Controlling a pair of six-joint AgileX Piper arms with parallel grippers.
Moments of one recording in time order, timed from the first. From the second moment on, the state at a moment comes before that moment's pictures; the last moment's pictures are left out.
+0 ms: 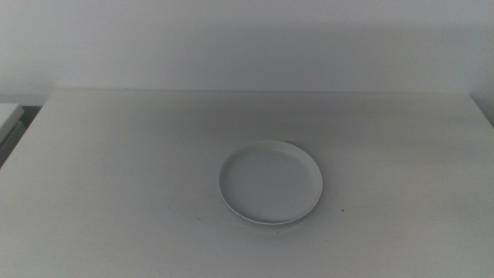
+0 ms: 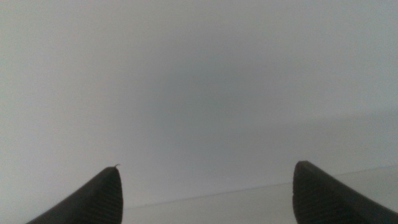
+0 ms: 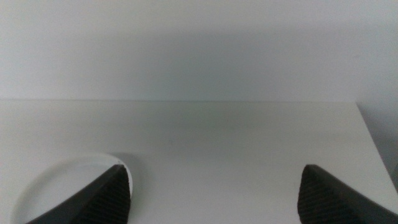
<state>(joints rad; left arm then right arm) -0.26 0.57 -0.83 0.18 0.41 -0.15 0.21 0.60 -0.68 -0.13 0.49 0.23</state>
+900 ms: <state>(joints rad) -0.12 0.01 0.00 0.12 0.21 -0.15 0.02 0.00 0.00 -0.14 0.26 0.24</state>
